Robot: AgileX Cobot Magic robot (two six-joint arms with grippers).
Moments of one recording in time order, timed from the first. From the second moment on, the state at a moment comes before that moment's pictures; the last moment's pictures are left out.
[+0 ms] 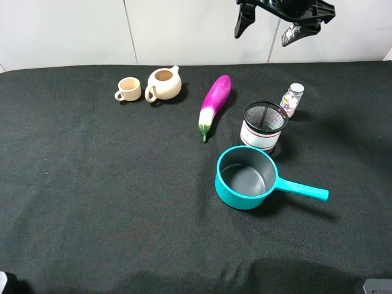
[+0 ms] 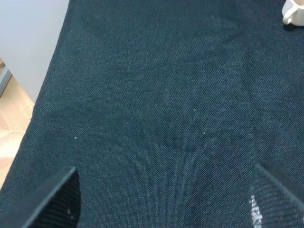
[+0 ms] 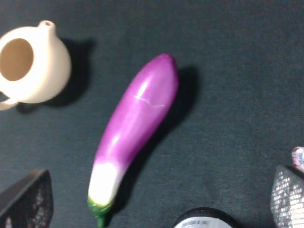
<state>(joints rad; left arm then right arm) 0.03 0.00 -0.48 0.17 1.07 -0.12 0.36 1.83 -1.53 0.14 0.88 0.19</state>
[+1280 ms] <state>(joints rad) 0.03 0.00 -0.48 0.17 1.07 -0.12 0.19 1.97 -1.50 0.01 0.92 0.19</state>
